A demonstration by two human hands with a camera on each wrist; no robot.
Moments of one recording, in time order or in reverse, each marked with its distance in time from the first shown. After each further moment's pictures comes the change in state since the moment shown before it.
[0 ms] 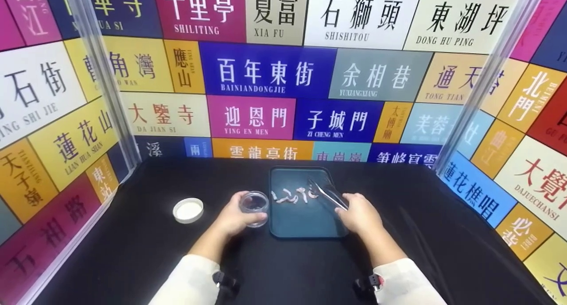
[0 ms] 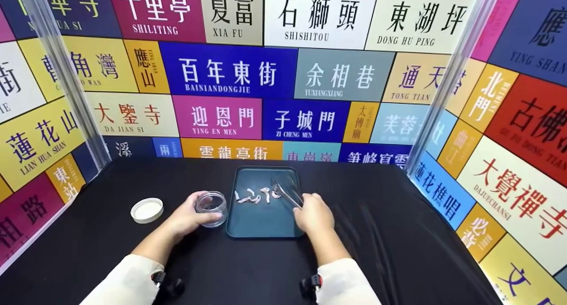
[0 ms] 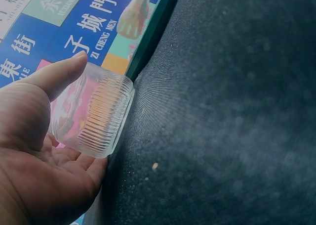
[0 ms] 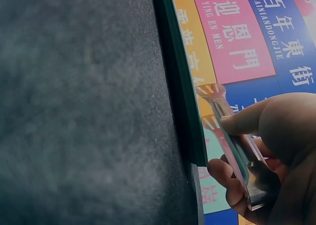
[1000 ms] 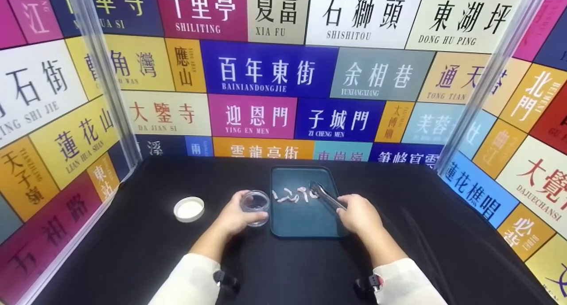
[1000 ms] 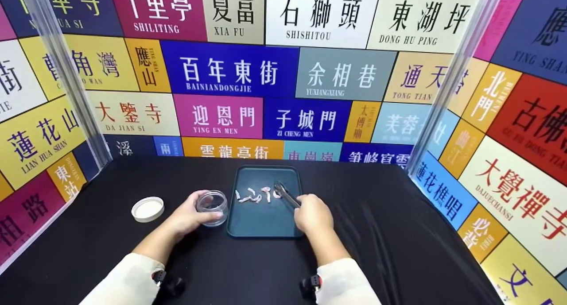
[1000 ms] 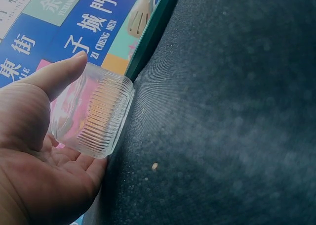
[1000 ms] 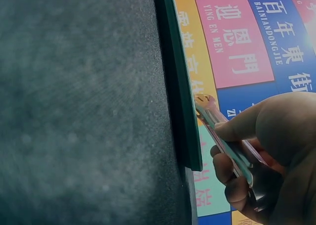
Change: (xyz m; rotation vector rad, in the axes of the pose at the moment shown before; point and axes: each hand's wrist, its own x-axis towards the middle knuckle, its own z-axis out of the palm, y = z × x) left_hand 0.000 0.000 0.000 -0.016 -0.009 -0.018; right_hand -0.004 -0.011 -0.002 0.012 -0.041 0.020
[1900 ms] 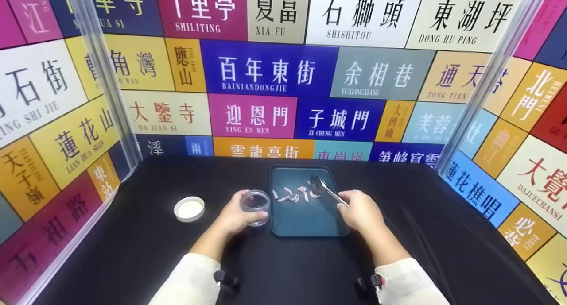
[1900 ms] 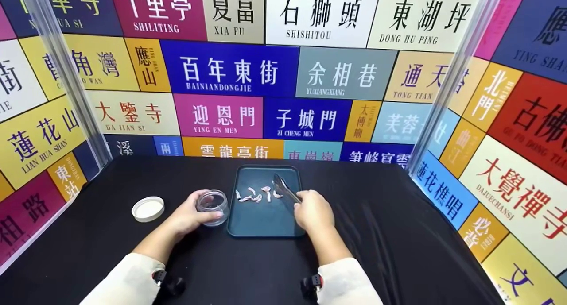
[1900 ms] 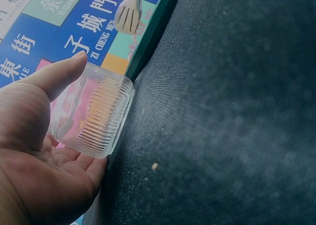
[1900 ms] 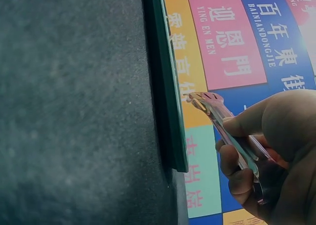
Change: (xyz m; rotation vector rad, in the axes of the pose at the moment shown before) left_hand 0.001 -0.002 0.001 -0.009 0.001 0.006; right_hand 0.000 -0.003 -0.010 0.006 0.066 -0.075
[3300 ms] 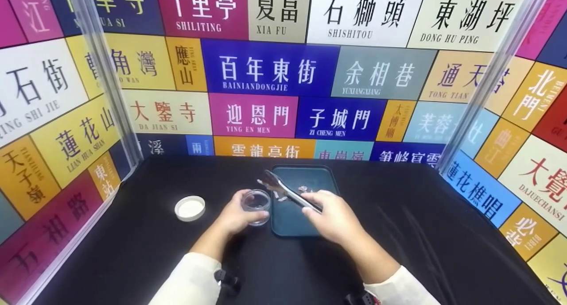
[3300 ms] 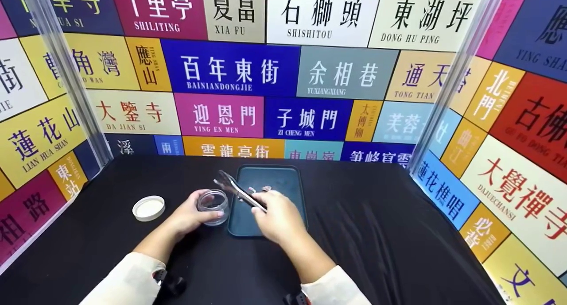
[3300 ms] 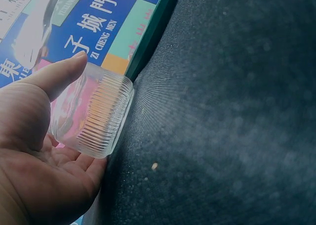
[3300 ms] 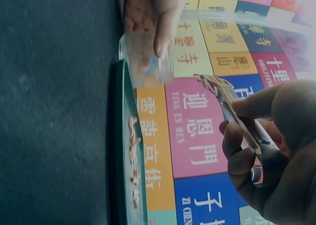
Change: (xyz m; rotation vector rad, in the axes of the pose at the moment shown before) left_hand 0.001 0.000 -0.001 0.011 0.000 0.009; right_hand -0.048 -0.090 -0.004 0.169 0.011 -0.227
